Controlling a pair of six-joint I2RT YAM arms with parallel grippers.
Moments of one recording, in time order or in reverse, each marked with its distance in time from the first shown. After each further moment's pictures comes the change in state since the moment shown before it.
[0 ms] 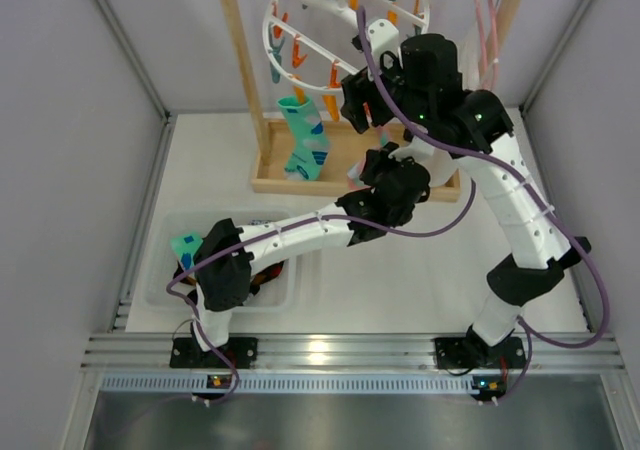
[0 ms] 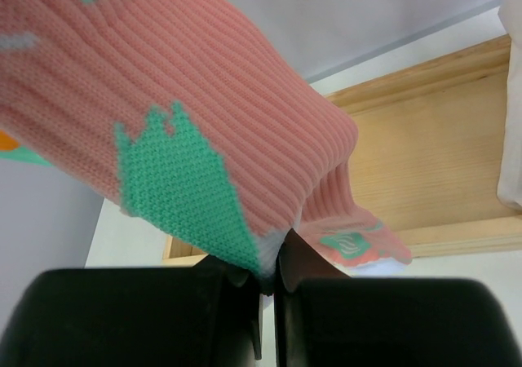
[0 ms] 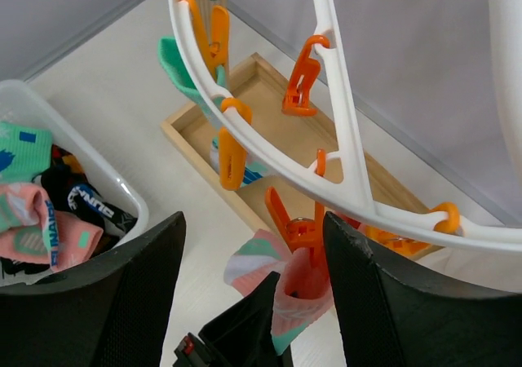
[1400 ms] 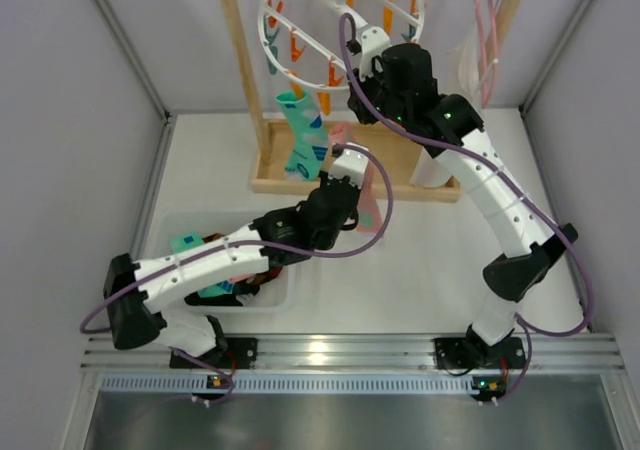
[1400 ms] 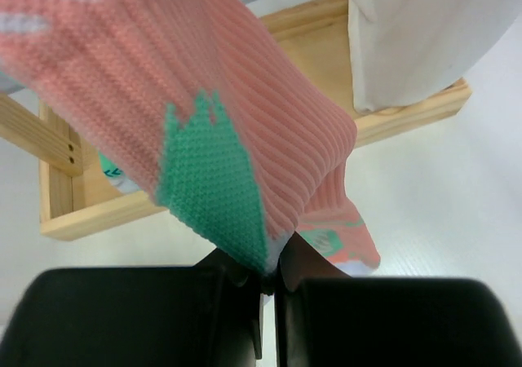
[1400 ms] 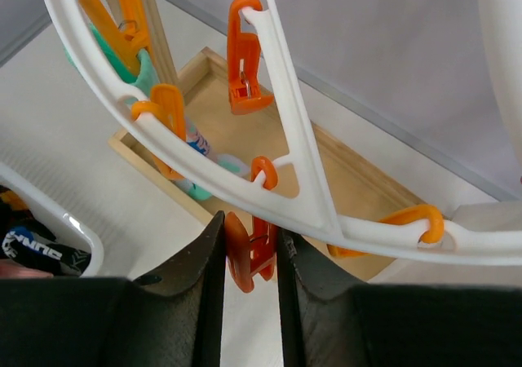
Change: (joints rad) left arm 0.007 -0.466 -0.412 -0.180 0.431 -0.407; right arm -0.020 0.044 -0.148 0.171 0.137 0.024
